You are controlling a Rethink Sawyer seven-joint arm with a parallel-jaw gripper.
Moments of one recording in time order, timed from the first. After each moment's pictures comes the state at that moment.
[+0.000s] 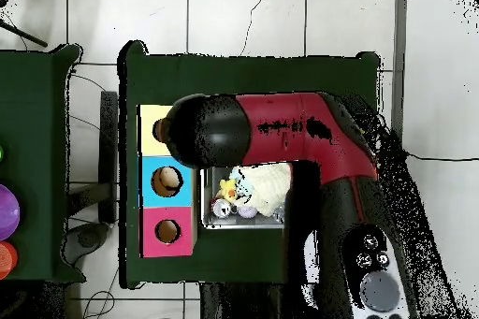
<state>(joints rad) -0.37 -0.95 0.35 1.50 -0.25 0.98 0.74</state>
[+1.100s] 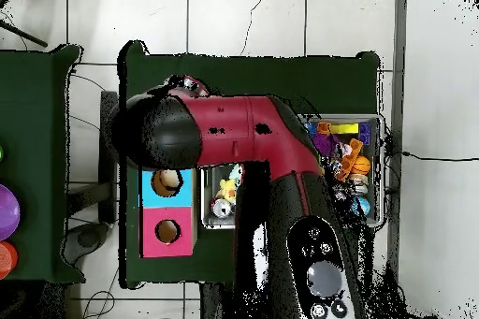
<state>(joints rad) -0.26 -0.92 0.30 1.51 -0.12 0.70 0.85</state>
